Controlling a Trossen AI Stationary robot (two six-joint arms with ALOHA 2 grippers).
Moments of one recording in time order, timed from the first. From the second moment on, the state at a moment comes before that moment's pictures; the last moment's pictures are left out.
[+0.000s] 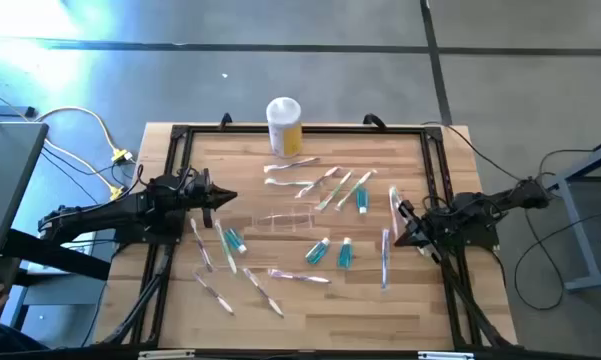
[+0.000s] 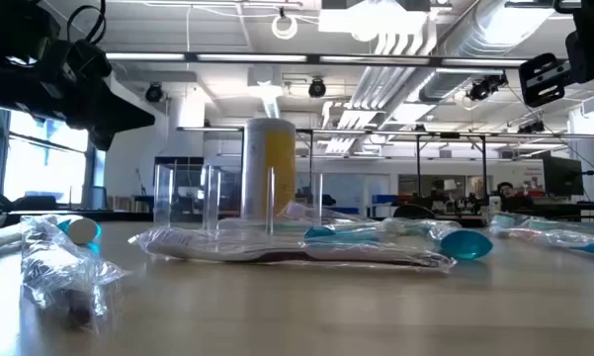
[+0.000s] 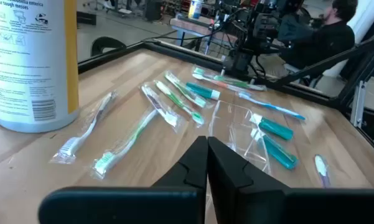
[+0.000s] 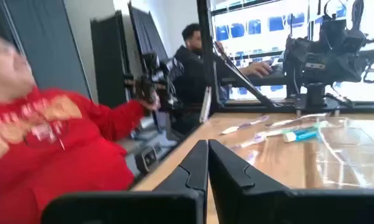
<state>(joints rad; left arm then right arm) 0.27 0.15 0.01 0.02 0.08 -0.24 0.29 0.02 0.01 0.09 -0.18 0.15</state>
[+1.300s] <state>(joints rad) 0.27 0.15 0.01 0.03 0.08 -0.23 0.29 0.57 0.41 -0.18 0.57 0.16</state>
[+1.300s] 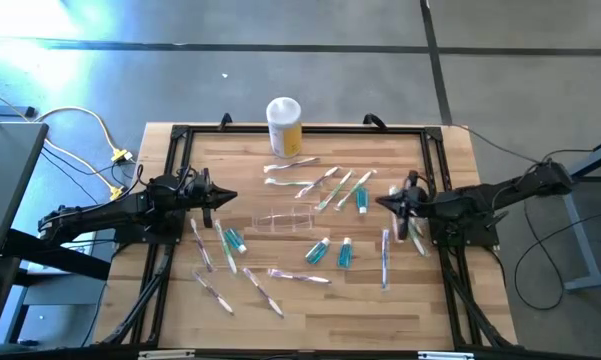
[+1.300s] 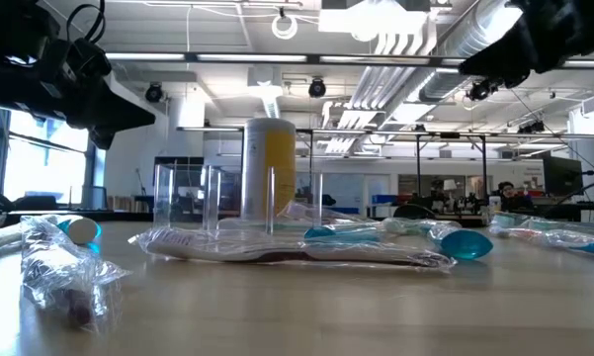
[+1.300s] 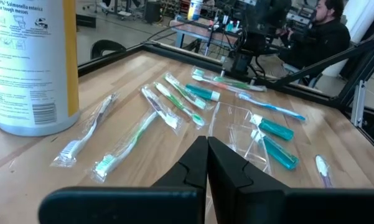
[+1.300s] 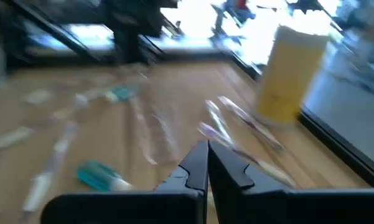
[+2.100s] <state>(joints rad) 0.27 0.15 0.01 0.06 0.12 -0.16 -0.09 1.21 0.75 -0.65 0.23 0.90</state>
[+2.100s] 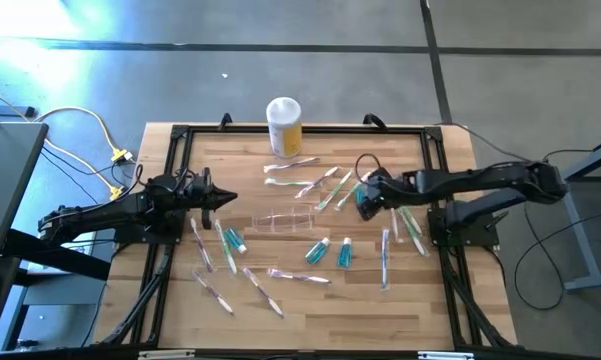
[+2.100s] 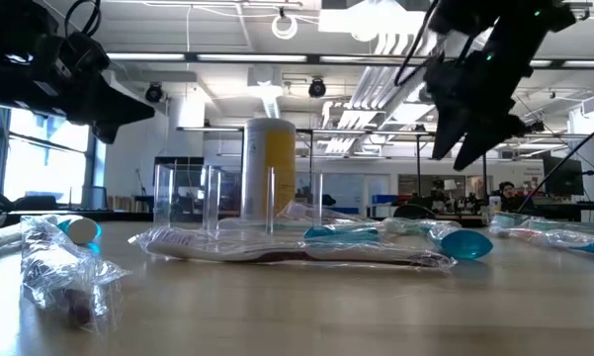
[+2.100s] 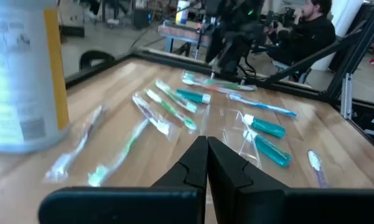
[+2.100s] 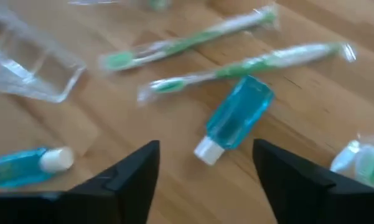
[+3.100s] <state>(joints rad) 0.27 0.15 0.03 0.15 0.14 0.01 -0.24 1.61 0.76 -0.49 0.19 0.84</state>
